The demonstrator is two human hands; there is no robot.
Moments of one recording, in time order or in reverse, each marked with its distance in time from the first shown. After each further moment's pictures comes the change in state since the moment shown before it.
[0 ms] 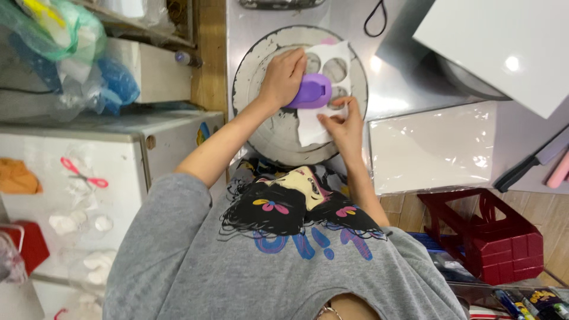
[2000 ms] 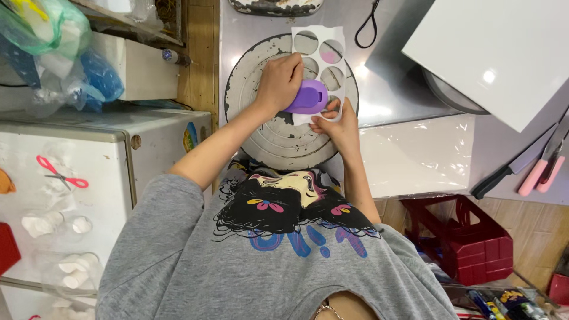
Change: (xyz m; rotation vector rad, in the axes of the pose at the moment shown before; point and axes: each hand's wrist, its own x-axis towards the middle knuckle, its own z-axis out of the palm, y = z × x) left_hand 0.008 0.006 0.009 0.042 0.073 0.055; right_hand 0.027 -0.006 -0.015 0.210 -0.159 0.167
